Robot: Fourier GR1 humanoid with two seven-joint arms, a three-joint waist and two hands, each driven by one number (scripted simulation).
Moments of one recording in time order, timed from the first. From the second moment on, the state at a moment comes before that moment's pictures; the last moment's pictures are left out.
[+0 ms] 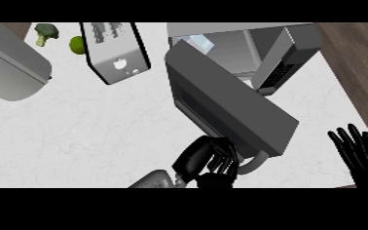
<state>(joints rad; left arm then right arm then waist) -0.45 0.03 -0.95 -1.11 0.15 0.30 -0.20 0.30 -0.35 -0.13 -1.64 -0.39 0.60 -0.50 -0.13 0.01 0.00</state>
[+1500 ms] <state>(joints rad) -0.91 0.00 -0.85 -0.84 0.61 0.61 -0.29 0.27 -0.45 -0.10 -1.92 -0.62 0.58 -0.24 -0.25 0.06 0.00</state>
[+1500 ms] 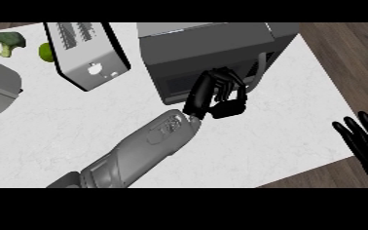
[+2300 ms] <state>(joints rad) -0.92 0.00 -0.82 -0.82 0.79 0.58 -0.39 0.24 -0.48 -0.13 -1.95 -0.71 0.56 -0.19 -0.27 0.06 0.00</state>
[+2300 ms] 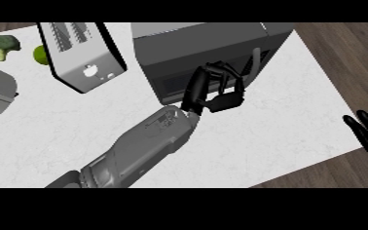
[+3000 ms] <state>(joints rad) -0.91 0.00 -0.84 -0.80 0.86 0.63 -0.52 0.23 -0.53 -0.12 -1.99 -0.78 0.62 -0.17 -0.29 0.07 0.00</state>
